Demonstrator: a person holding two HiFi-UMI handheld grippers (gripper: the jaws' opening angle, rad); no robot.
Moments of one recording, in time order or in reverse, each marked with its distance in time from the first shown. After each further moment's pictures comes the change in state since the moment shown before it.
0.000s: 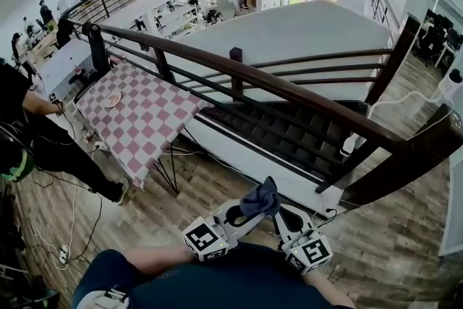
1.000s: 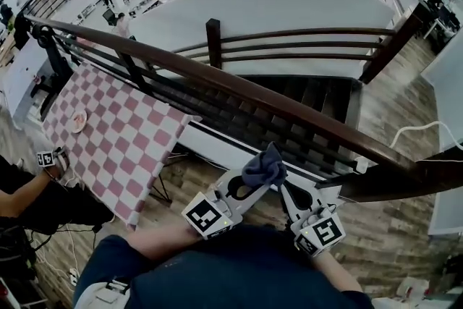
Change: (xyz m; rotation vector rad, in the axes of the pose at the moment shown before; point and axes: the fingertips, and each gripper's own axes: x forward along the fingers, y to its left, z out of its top) left arm 0.092 0.328 0.049 -0.020 -0.044 -0.062; right arm 0.272 -0.168 0.039 0.012 0.093 -0.101
